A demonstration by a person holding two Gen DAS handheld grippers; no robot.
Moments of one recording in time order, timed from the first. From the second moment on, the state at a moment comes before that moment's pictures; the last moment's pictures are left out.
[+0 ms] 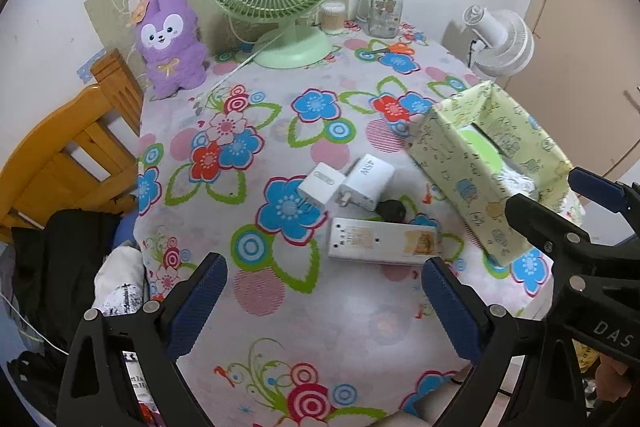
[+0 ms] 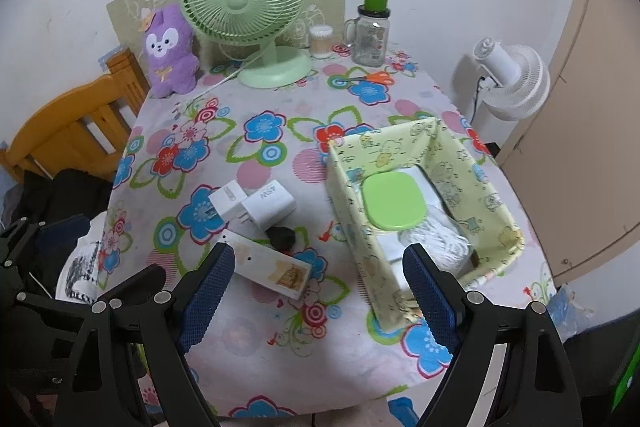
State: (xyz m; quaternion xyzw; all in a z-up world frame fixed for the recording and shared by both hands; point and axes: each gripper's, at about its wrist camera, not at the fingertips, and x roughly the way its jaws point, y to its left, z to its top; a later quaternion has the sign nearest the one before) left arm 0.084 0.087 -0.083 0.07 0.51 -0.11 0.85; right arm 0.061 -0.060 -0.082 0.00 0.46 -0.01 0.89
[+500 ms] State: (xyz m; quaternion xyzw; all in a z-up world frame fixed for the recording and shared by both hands) left arm 0.130 0.104 -0.118 0.09 0.53 -0.10 0.84; right arm 0.117 -0.026 -0.111 -0.04 0.49 0.04 0.87
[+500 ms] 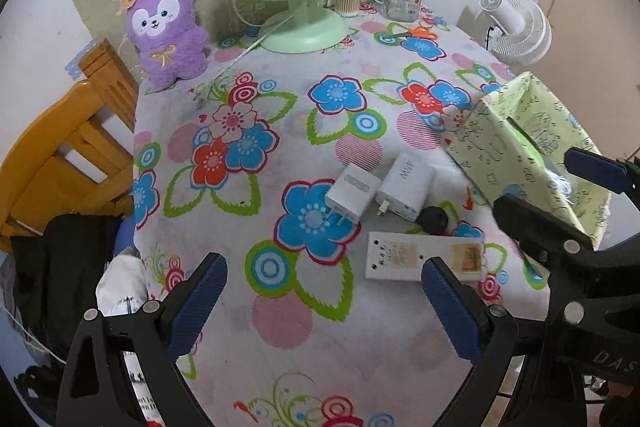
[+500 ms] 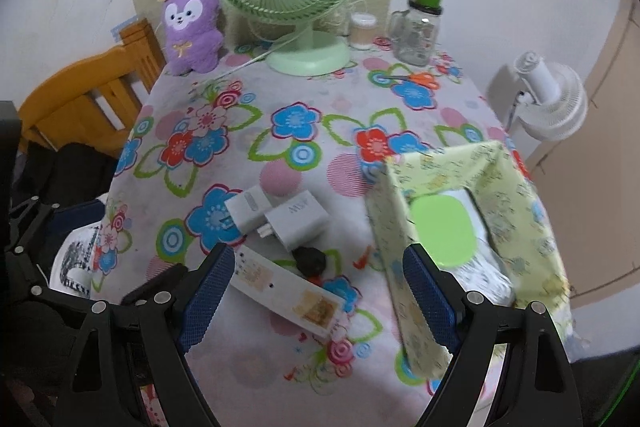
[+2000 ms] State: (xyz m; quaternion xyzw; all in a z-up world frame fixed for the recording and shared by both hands) left arm 0.205 0.101 -0.219 0.19 0.55 -0.21 0.78; right arm 0.205 -0.009 -0.230 -0.05 0.56 0.09 0.82
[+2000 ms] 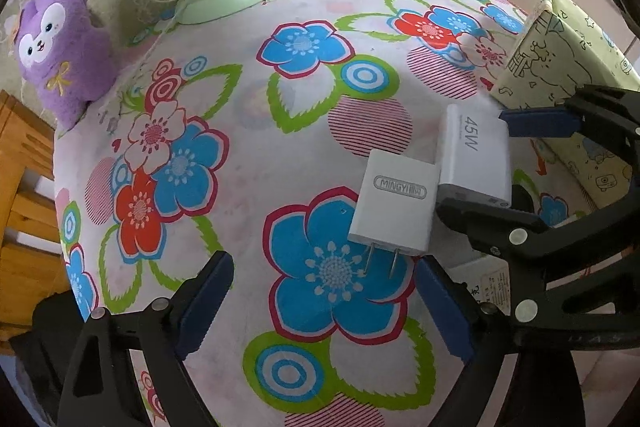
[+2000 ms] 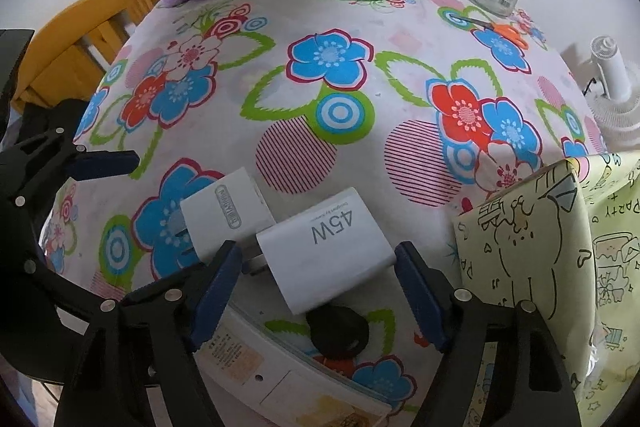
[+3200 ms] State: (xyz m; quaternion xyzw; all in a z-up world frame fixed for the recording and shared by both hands) left arm 0.204 0.050 -0.222 0.26 0.50 -0.31 0.76; right arm 0.190 -0.035 -0.226 0.03 0.58 -0.04 0.81
